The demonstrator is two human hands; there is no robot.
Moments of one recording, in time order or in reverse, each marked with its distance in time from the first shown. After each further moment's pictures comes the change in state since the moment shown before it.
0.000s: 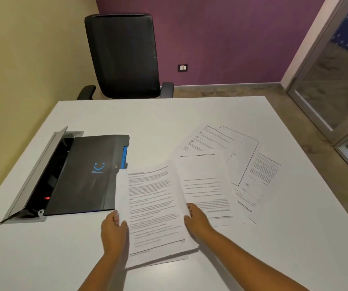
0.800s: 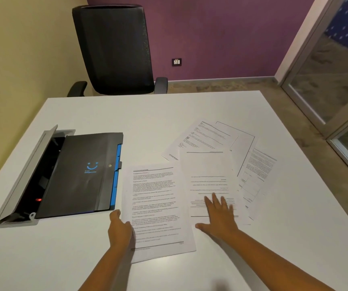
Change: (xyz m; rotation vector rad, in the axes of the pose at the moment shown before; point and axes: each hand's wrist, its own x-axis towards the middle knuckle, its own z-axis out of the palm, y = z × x) left_hand 0.001 0.010 0.021 0.008 -0.142 -0.052; right_hand 0.022 0.065 -0.049 -0.764 0.102 -0.042
